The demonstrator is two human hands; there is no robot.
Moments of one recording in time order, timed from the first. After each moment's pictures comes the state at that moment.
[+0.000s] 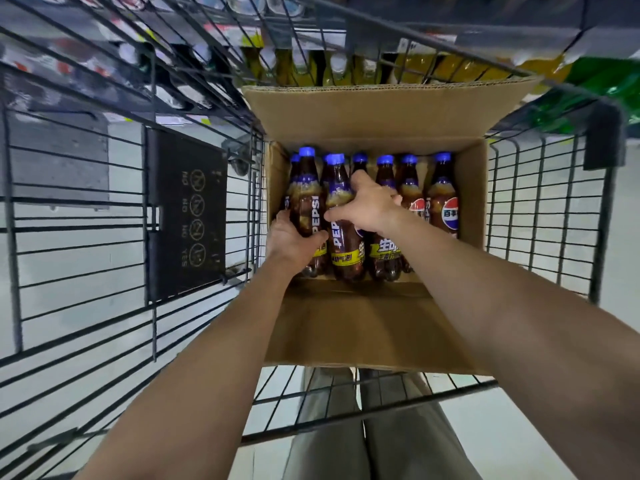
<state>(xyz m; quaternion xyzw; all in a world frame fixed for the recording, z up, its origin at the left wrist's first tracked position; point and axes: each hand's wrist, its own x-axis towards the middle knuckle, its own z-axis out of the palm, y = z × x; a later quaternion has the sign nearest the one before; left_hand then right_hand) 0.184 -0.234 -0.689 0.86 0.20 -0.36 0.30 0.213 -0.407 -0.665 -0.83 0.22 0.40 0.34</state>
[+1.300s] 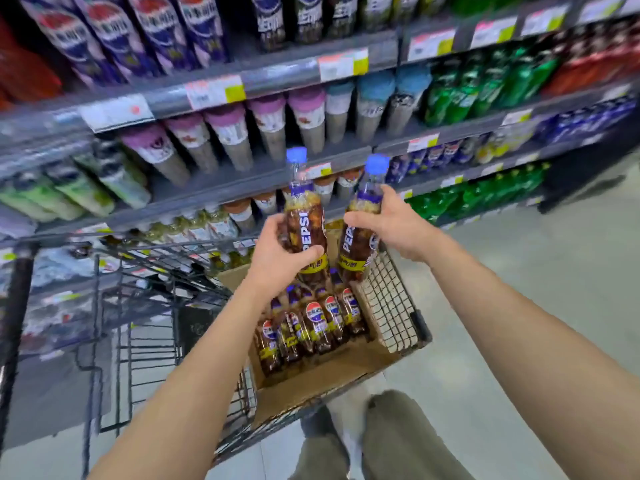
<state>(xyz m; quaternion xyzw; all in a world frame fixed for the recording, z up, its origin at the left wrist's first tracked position) 0.199 -0.344 -0.317 0.81 -0.15 -0.23 0.52 0.113 -0.555 -0.274 -0.72 0.26 0.01 0.65</state>
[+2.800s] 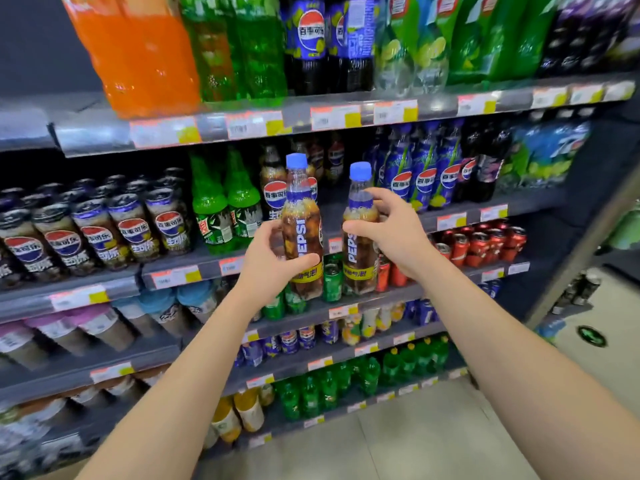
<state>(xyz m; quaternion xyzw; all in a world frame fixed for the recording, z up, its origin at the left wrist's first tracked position) 0.129 -0.943 -0.110 0.77 -0.28 -0.05 0.58 0.028 -1.145 -0.067 -0.78 0.16 -0.25 0.56</state>
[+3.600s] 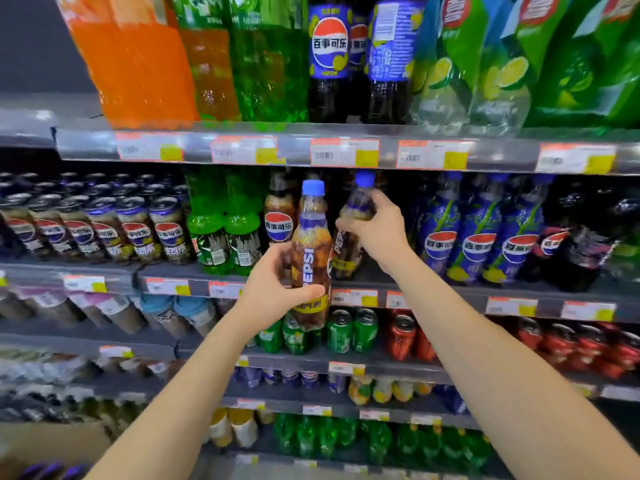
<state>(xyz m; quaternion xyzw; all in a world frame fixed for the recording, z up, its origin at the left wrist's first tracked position) 0.174 -1.035 -0.124 0.80 -0.20 0.01 0.57 0.211 -1.259 -0.076 -0.81 0.07 -0.22 0.54</state>
